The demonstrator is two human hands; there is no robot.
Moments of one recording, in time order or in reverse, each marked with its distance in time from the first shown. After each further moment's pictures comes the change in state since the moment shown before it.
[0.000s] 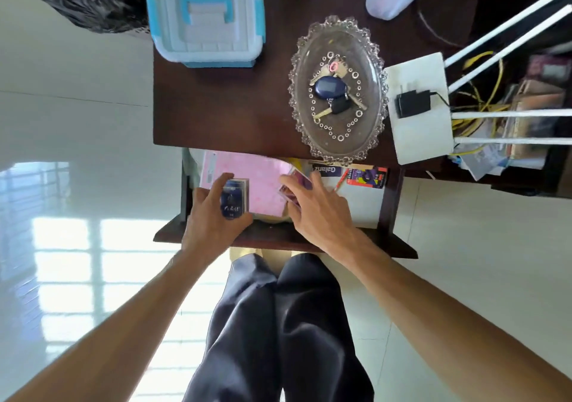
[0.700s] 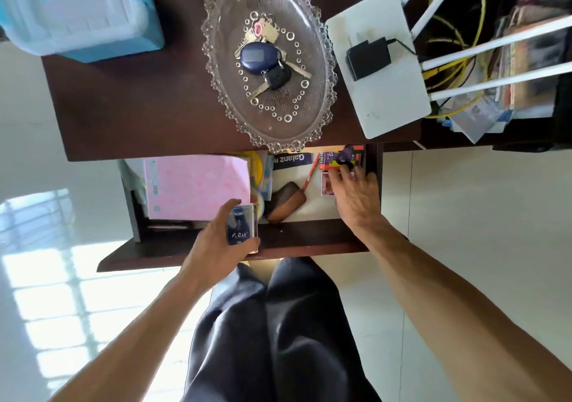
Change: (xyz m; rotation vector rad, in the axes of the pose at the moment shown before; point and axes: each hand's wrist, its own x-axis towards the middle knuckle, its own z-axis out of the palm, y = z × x) left_hand 0.001 0.015 0.102 0.012 -0.320 -0.036; right_hand 0.006 0.164 0.087 -0.289 -0.137 0.254
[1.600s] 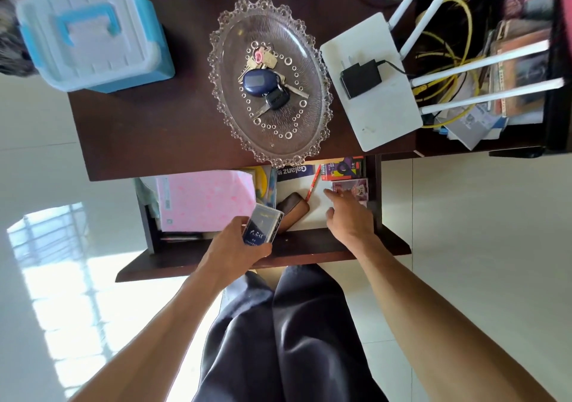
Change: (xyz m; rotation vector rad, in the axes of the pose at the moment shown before) left_hand 0.000 0.035 -0.007 0.182 -0.030 -0.083; right_hand -0.019 -0.012 -0.001 0.523 -0.091 0.122
